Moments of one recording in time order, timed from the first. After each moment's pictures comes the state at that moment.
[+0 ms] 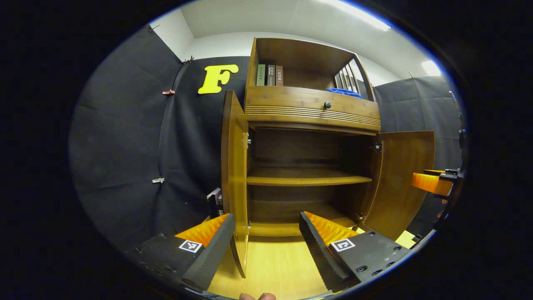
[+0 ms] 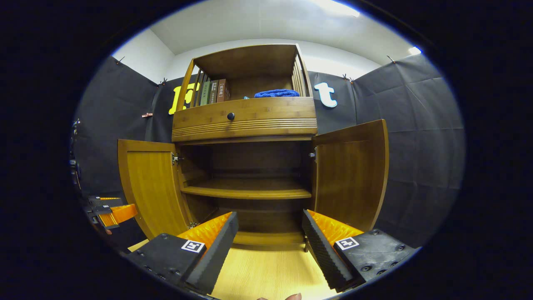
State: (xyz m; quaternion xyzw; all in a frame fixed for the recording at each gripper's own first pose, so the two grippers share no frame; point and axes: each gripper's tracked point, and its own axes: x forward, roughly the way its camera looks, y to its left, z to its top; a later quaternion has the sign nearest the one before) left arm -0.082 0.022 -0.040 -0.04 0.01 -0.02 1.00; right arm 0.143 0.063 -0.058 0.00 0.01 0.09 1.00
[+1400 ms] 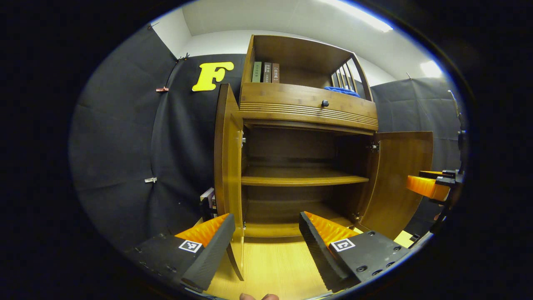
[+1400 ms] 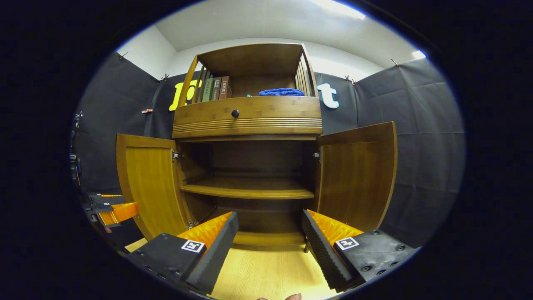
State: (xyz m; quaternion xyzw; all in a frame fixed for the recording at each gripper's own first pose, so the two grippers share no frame) left arm -0.067 0.026 -0.043 -0.04 0.02 -0.04 1.00; right arm 0.145 0.072 -0.059 -0.01 0.01 0.08 1.00
